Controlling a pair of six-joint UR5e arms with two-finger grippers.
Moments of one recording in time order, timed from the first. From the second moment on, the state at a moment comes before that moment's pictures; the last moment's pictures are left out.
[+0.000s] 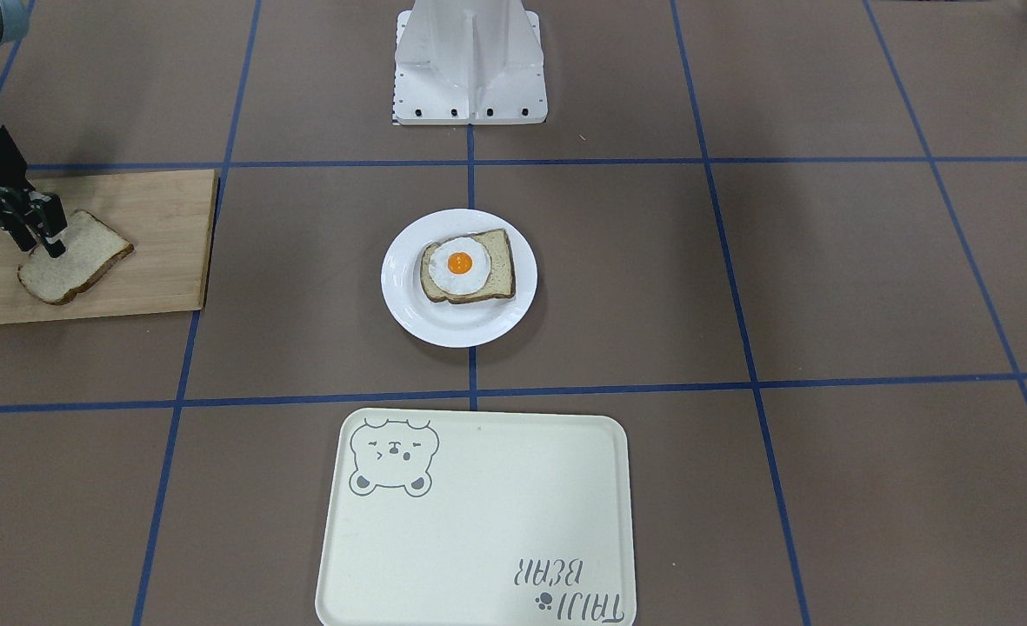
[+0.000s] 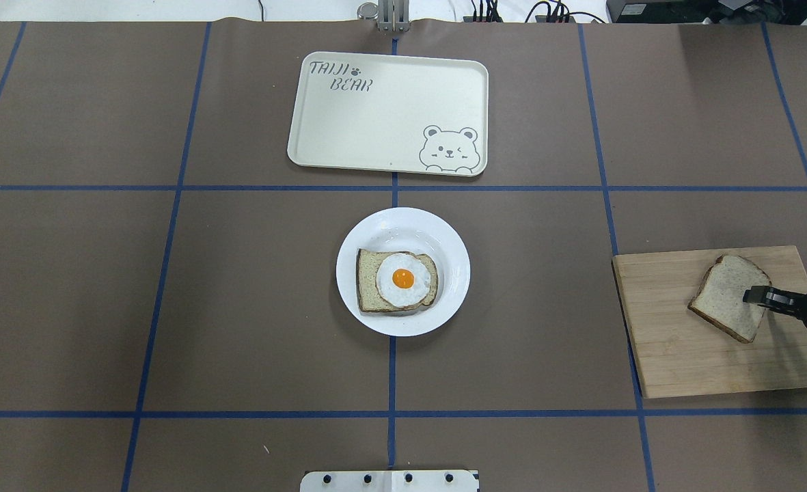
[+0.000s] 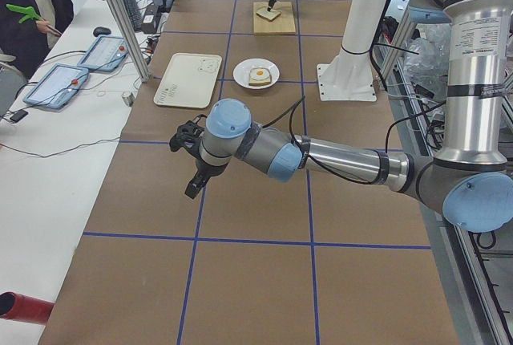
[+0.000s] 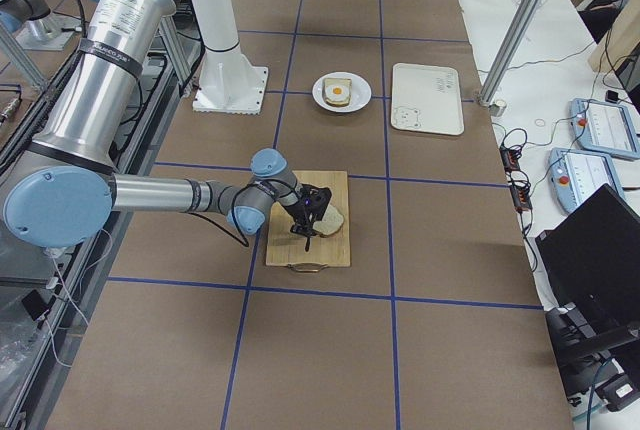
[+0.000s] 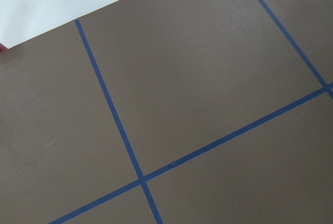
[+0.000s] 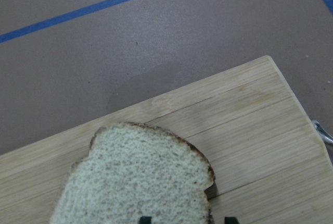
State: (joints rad) left arm -1.59 -1.53 -1.79 -1.89 -2.39 0.10; right arm 0.65 -1.99 1.79 -0.55 1.66 1.44
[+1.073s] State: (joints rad) left arm -1.59 -1.53 -1.80 -1.89 -2.39 0.10; right arm 0.77 -1.97 1.86 -0.53 1.86 1.40
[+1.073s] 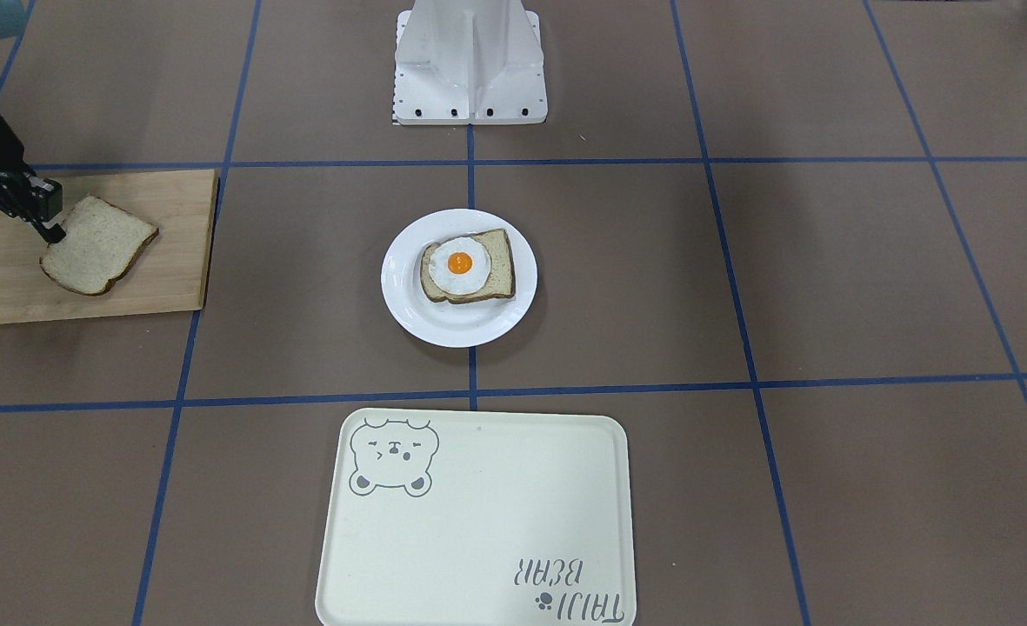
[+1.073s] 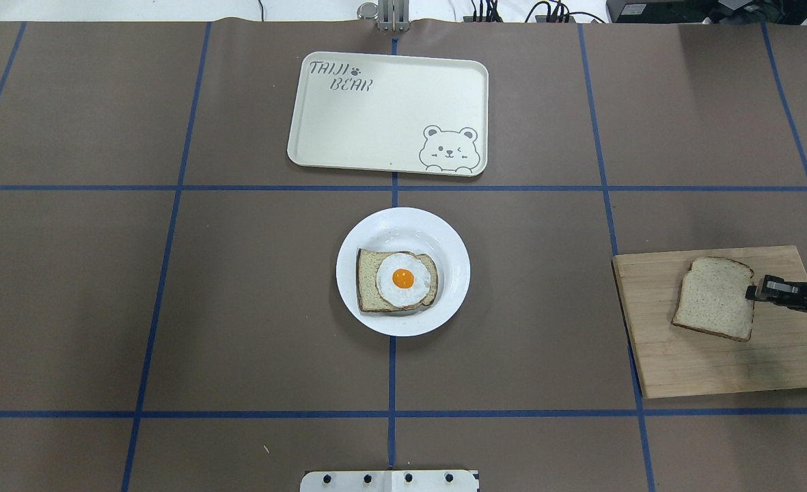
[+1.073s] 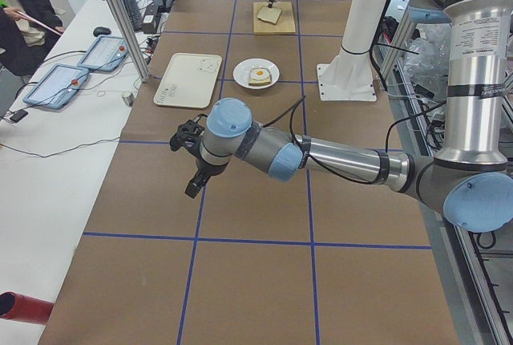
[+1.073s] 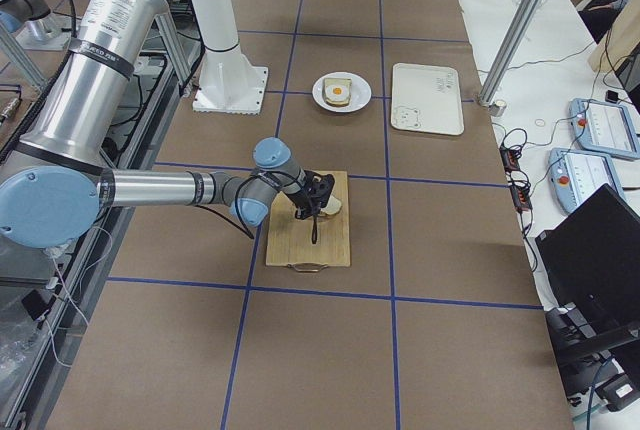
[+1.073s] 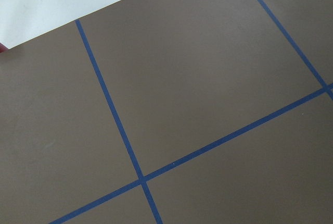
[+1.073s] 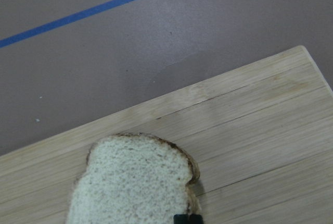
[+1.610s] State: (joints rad) left arm -1.59 -1.53 -1.80 -1.89 -2.39 0.10; right arm 0.94 -1.87 1.87 -0.53 2.08 1.42
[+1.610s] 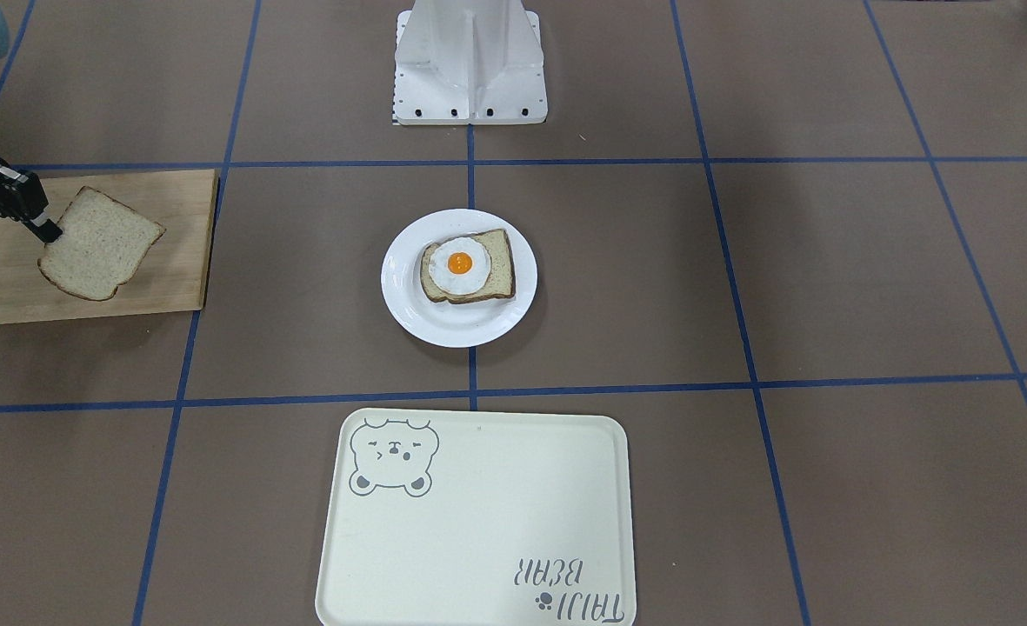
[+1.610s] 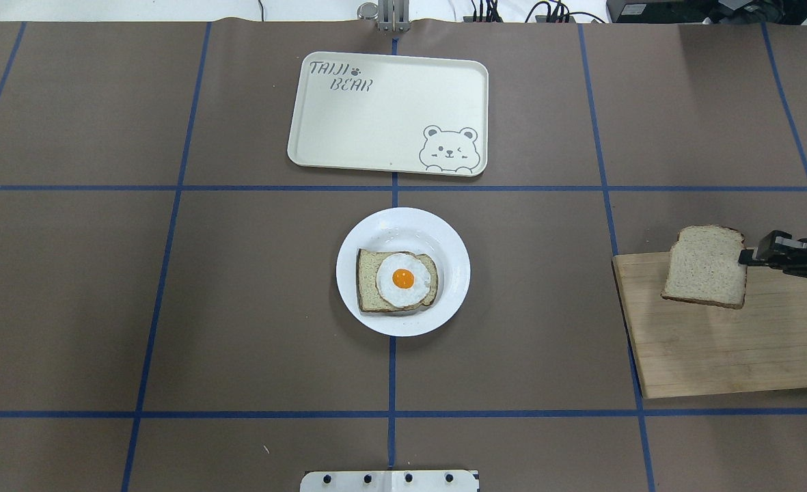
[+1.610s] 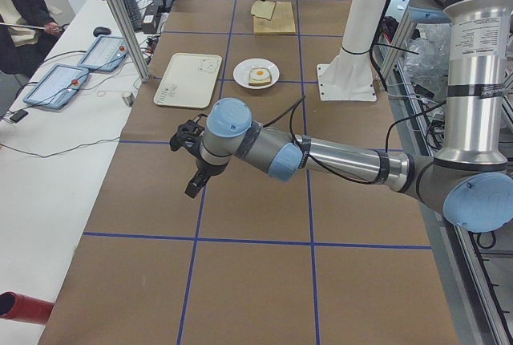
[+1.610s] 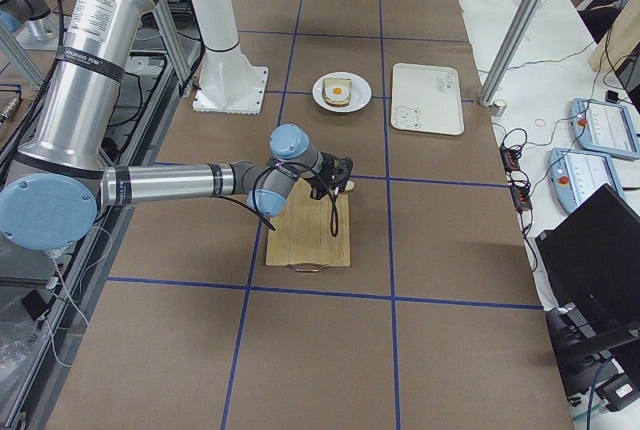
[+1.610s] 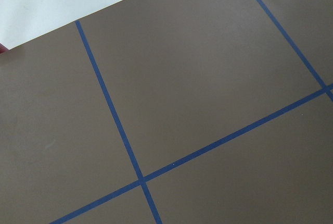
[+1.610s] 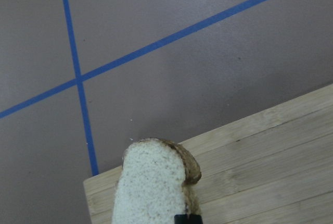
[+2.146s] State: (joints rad) left arm -1.59 -1.53 -1.80 -1.89 -2.39 0.08; right arm 0.90 -1.68 1.90 -0.58 2.00 1.76
